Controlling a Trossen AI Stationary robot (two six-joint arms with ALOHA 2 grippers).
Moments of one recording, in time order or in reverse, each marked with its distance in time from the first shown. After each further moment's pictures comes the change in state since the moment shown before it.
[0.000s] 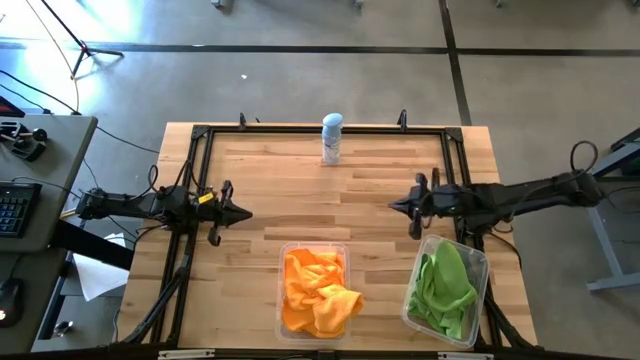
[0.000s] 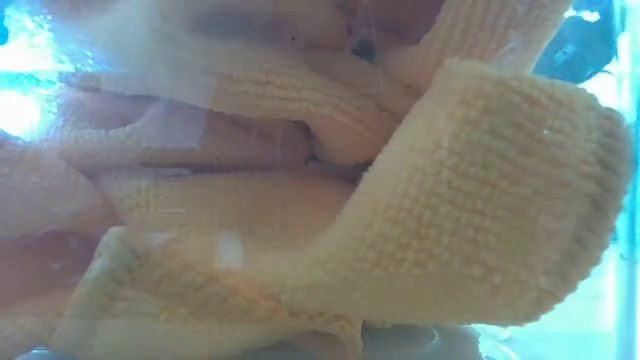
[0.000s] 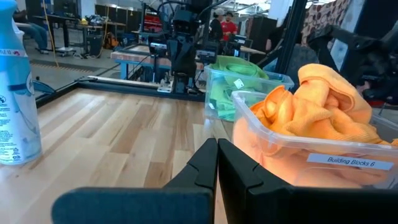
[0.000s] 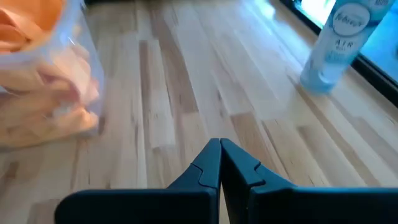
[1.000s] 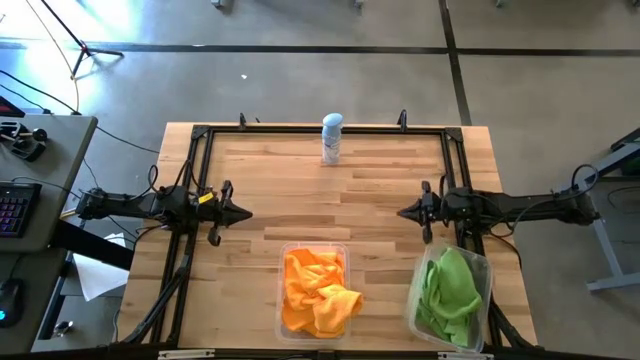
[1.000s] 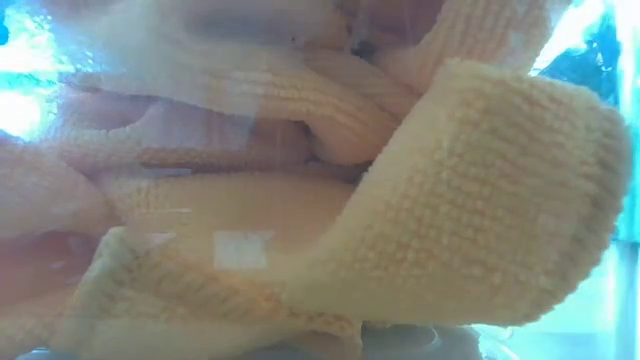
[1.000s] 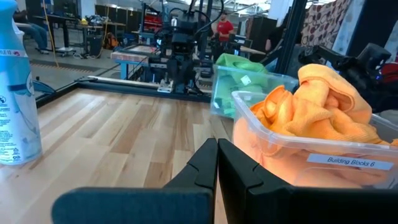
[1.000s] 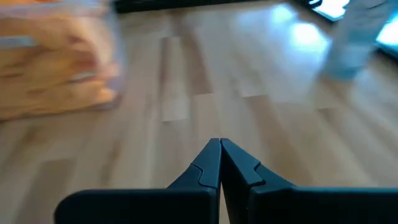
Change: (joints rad) left arm 0.000 0.000 0.000 0.000 0.000 0.000; right arm -0.099 -0.393 -0.320 0.054 -0.202 -0.068
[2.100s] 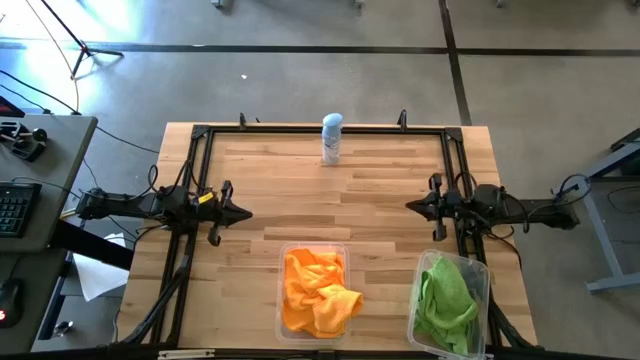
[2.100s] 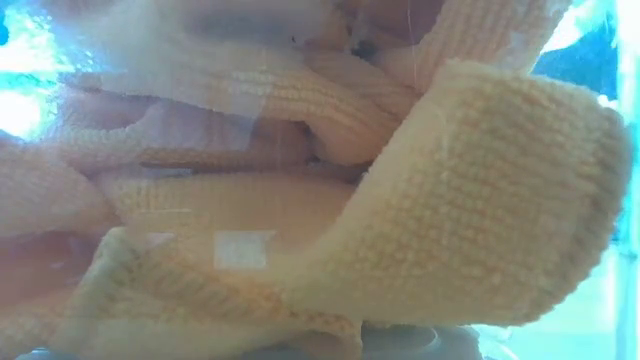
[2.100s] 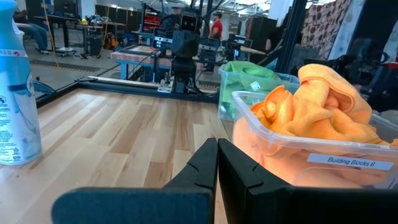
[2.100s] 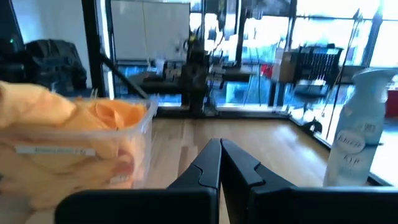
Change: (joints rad) left arm 0.000 0.000 0.000 0.000 0.000 0.000; right arm 0.042 -0.305 -0.032 0.189 -0.004 -0.142
